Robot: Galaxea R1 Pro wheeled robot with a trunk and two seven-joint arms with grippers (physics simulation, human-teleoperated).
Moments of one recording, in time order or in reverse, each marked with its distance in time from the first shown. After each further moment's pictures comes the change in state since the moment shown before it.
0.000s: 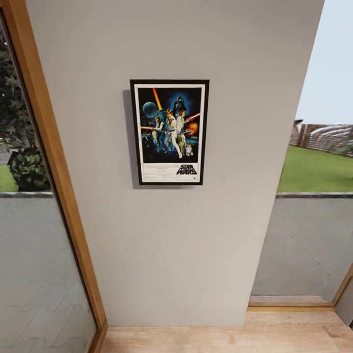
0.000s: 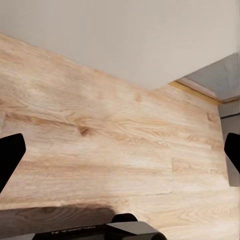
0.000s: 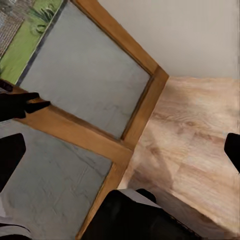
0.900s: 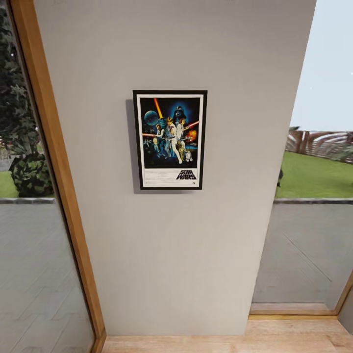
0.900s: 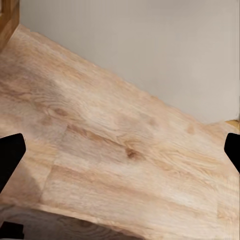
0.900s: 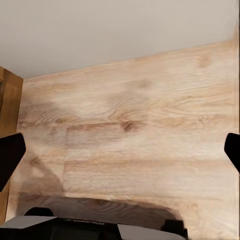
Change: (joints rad) left arm 0.000 -0.002 0.114 0.004 0.004 -0.001 0.263; right arm 0.001 0.086 0.002 0.094 -0.005 -0.032 -0.711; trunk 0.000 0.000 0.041
